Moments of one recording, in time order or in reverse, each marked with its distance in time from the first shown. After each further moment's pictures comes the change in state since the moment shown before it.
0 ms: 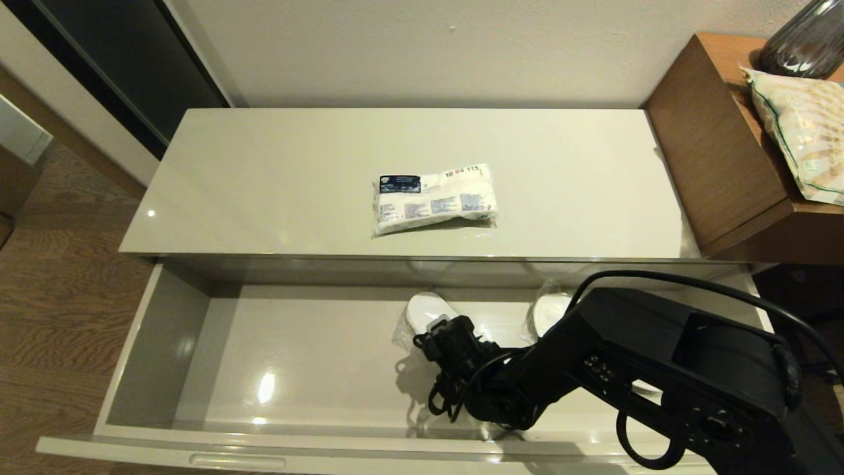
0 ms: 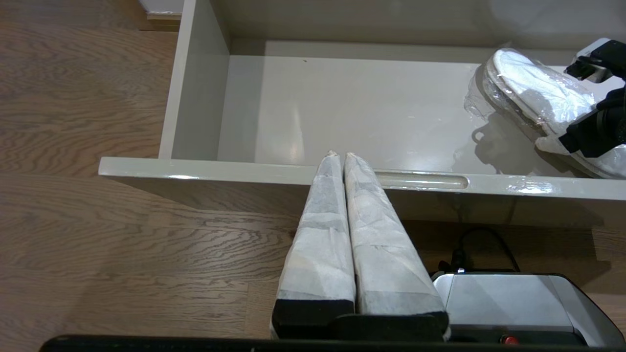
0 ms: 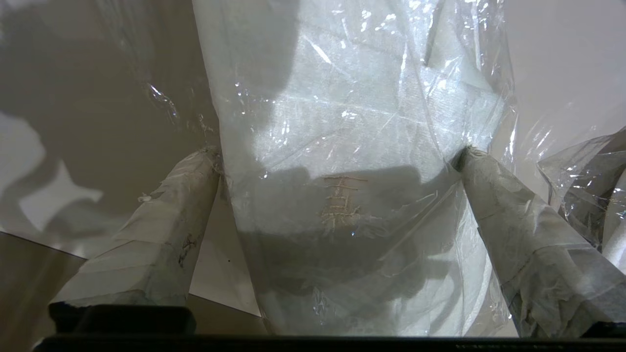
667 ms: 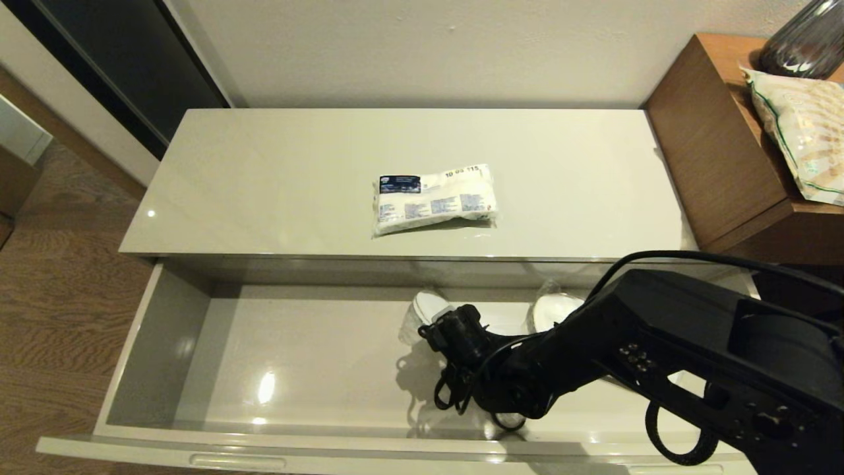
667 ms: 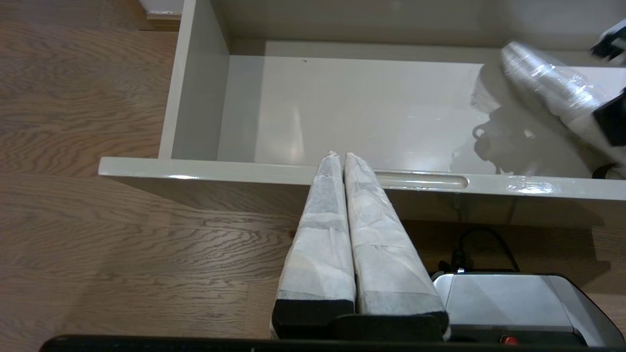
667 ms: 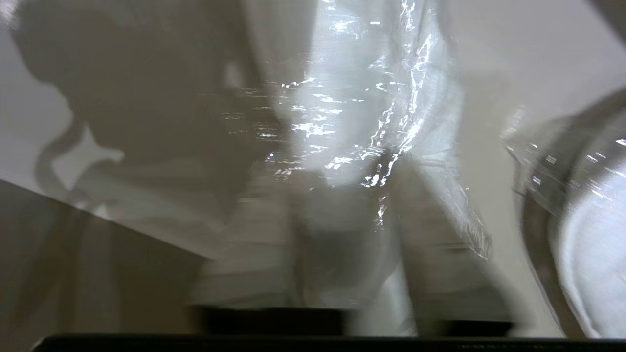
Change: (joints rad) left arm 0.000 0.000 0.000 0.000 0.000 0.000; right arm 0.000 -0.108 0.031 0.122 0.007 0.048
